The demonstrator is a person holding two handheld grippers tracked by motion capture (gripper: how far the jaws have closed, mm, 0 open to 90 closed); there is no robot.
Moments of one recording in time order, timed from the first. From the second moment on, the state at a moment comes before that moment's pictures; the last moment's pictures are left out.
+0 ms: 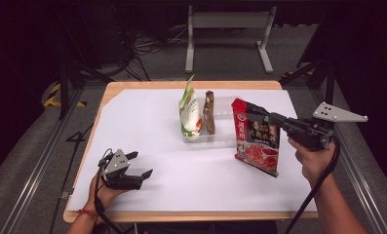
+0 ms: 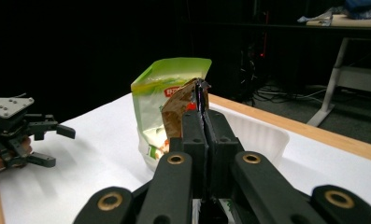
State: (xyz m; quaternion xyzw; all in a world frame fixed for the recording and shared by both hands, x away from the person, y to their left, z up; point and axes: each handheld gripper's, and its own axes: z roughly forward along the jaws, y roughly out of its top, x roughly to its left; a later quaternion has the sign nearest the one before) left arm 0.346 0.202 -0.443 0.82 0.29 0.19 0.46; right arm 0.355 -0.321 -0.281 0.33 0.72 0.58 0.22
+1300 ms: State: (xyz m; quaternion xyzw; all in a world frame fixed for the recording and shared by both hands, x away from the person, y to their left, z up) left arm 0.345 0.203 -0.443 0.82 0.29 0.18 0.46; right arm 0.399 -0.288 -0.240 0.34 0.69 0.59 0.26
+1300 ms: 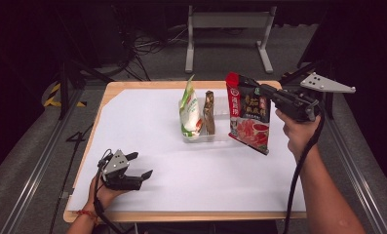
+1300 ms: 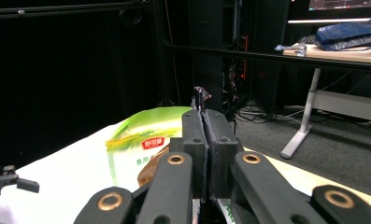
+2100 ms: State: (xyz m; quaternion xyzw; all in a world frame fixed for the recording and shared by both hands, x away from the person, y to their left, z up) left arm 0.345 0.202 -0.443 0.82 0.29 0.17 0.47; right arm 0.464 -0.262 -0.250 0.36 0.69 0.57 0.28
